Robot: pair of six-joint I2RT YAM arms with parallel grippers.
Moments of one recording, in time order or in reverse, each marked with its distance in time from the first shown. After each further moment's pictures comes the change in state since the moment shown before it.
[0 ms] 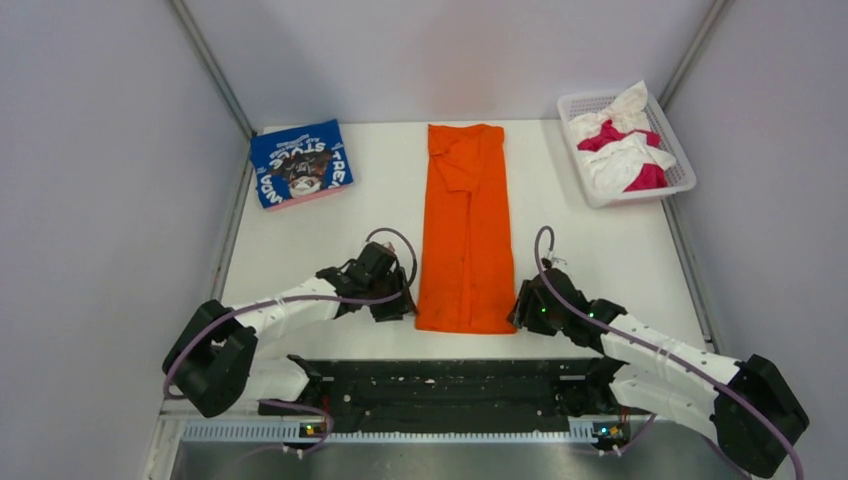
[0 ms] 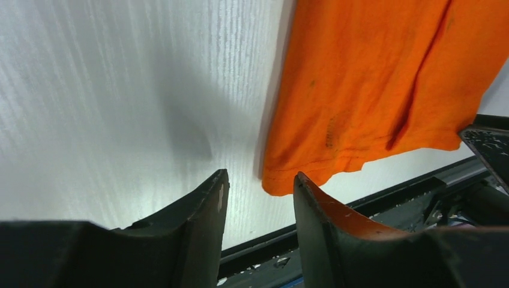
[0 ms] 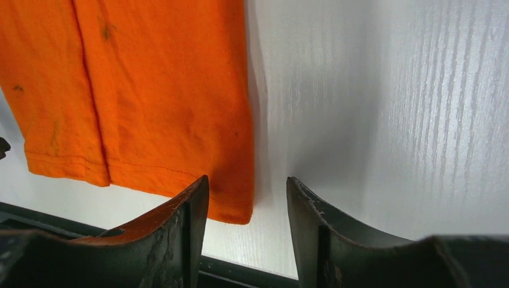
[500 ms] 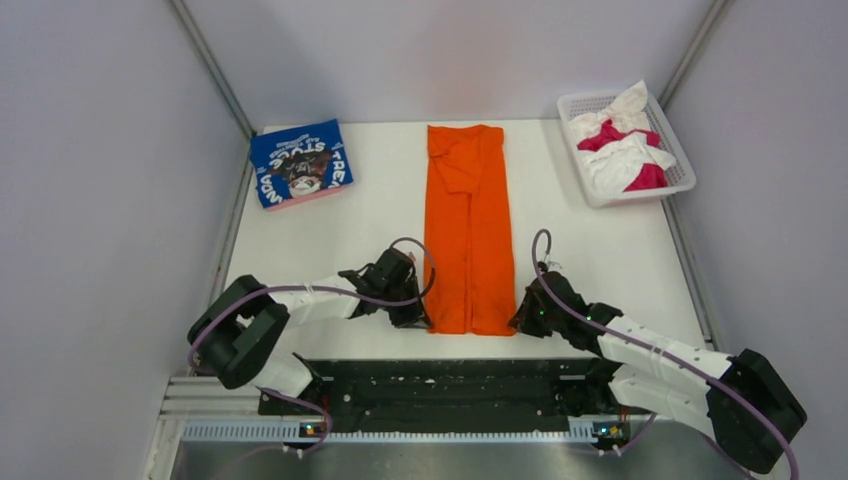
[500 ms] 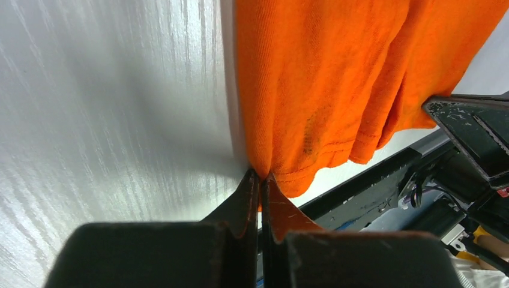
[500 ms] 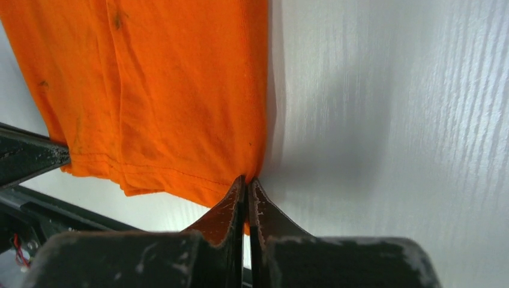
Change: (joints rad) left arm -0.072 0.174 -0.013 0.213 0.149 -0.086; right arm -0.001 0.029 -0.058 0.131 -0.065 0.019
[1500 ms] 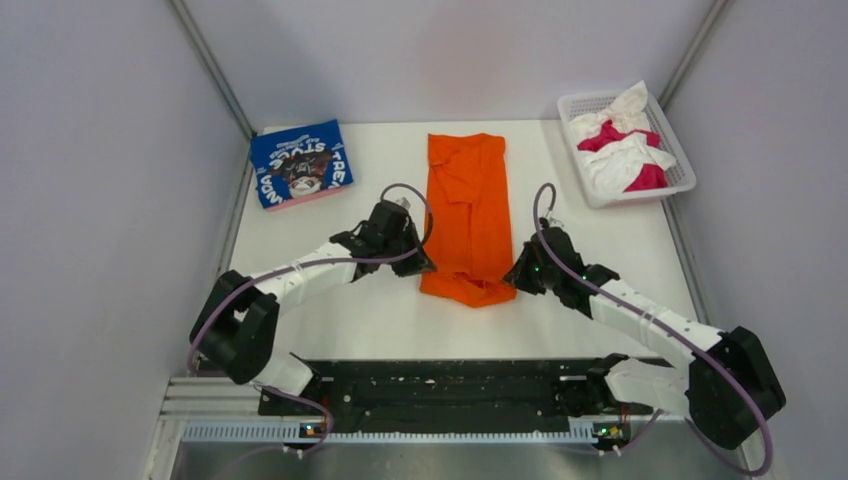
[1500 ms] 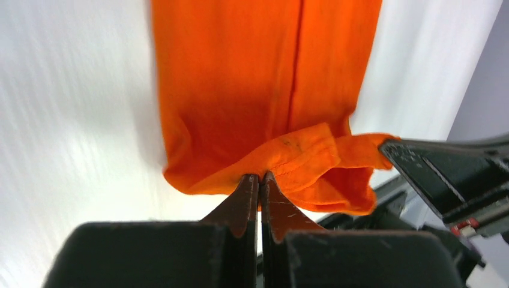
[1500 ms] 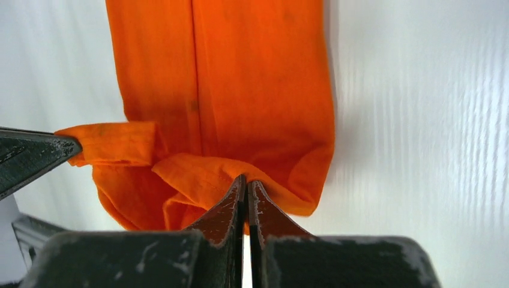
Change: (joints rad) left arm 0.103 0.001 0.282 -0.100 -0.081 0.064; right arm -0.126 0.144 0.266 -0.019 -0.019 -0.053
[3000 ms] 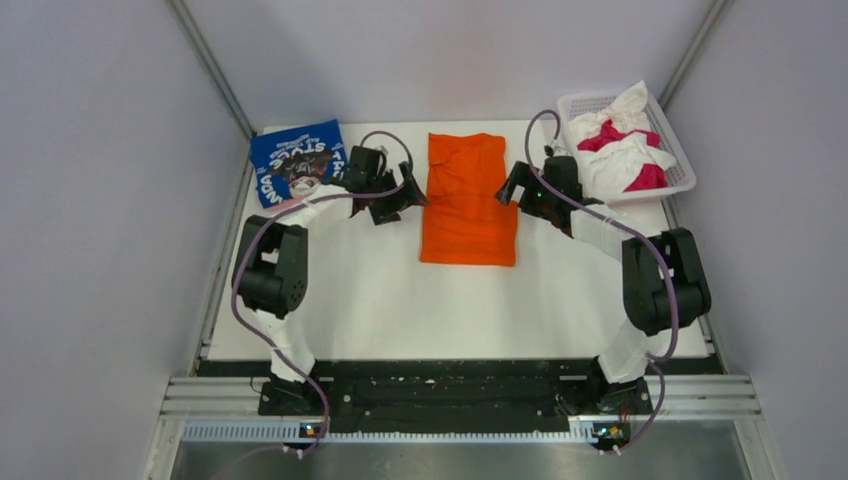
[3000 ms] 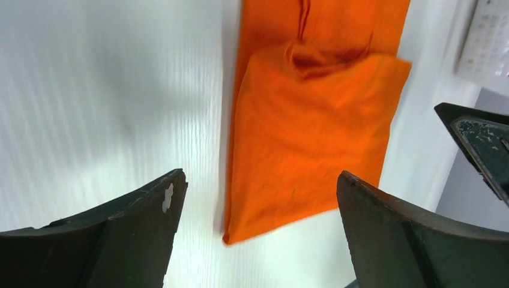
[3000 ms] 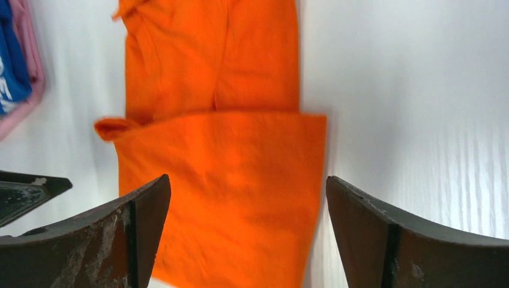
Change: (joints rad) left arm 0.331 0.484 0.530 -0.016 0.123 0.207; right arm -0.332 0.670 0.523 0.340 -0.142 -0.276
